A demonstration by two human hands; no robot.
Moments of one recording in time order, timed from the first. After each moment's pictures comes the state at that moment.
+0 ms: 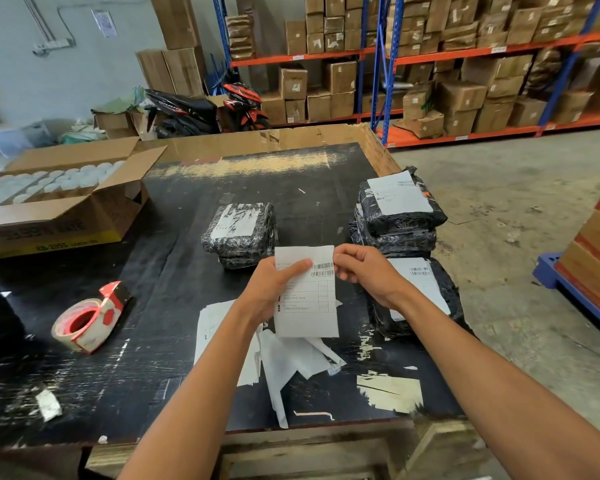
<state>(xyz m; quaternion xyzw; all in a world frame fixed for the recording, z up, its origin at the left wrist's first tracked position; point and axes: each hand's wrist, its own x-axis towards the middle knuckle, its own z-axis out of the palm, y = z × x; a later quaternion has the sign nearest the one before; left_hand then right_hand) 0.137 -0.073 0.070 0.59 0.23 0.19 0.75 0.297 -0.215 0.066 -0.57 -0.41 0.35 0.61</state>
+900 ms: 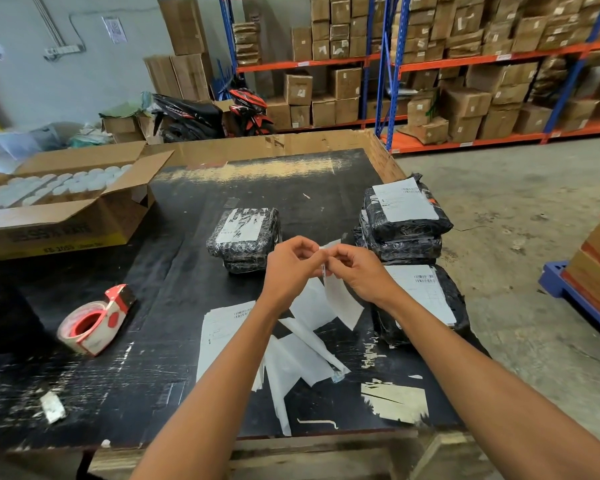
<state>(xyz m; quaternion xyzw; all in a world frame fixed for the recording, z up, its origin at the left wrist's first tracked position) 0.161 -0.086 0.091 0.74 0.23 0.31 0.55 0.285 -0.201 0.077 -0.66 -0.49 0.19 0.53</state>
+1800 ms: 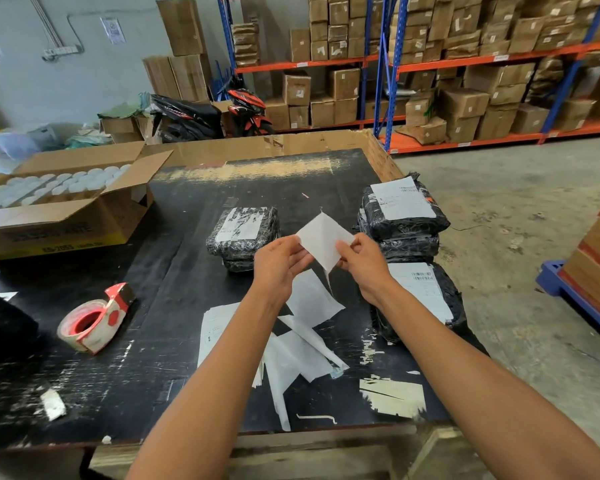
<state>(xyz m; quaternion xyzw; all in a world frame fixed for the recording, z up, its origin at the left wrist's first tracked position) 0.165 -0.078 0.098 0.43 0.29 0.34 0.79 0.292 -0.179 0.066 -0.67 -0.23 0.23 0.67</state>
